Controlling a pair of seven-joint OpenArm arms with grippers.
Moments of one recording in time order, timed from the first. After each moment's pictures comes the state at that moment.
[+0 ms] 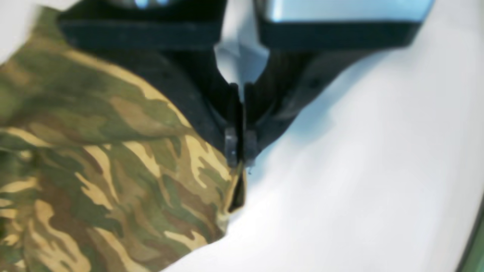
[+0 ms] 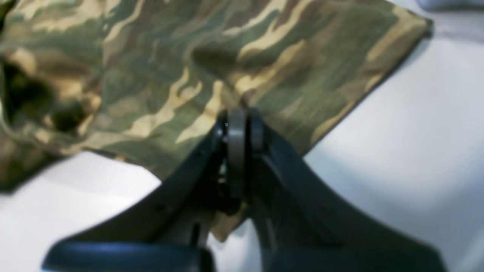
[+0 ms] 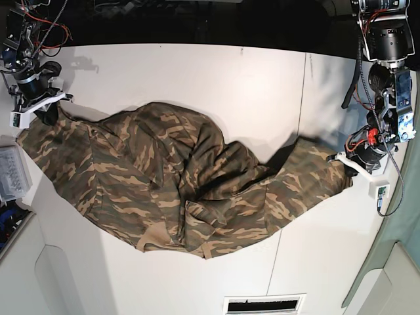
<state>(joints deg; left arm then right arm) -3.8 -18.0 -15.6 71.4 -19.3 -11.6 34.4 -9.1 15.3 23.6 62.5 14.7 26.4 -12.3</state>
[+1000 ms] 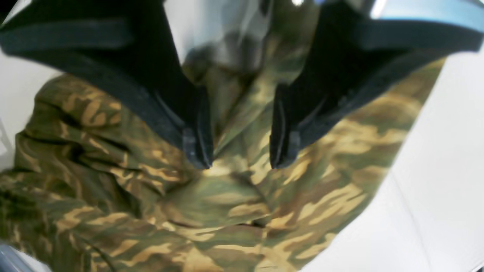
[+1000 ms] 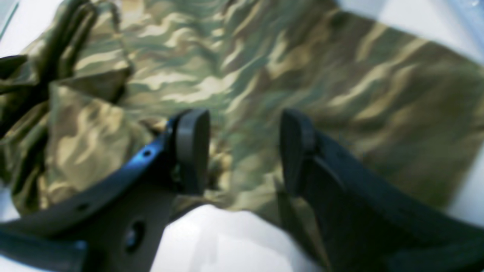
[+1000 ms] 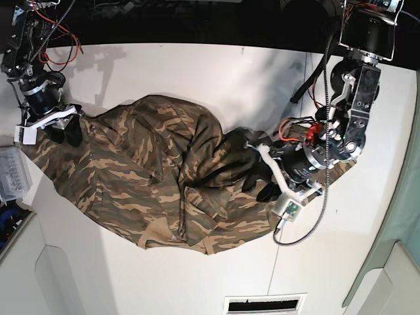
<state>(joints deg) -4.5 -15.7 10.1 86.4 -19.0 -21.2 27.3 -9.2 9.5 23.6 76.5 26.7 31.2 -23.8</state>
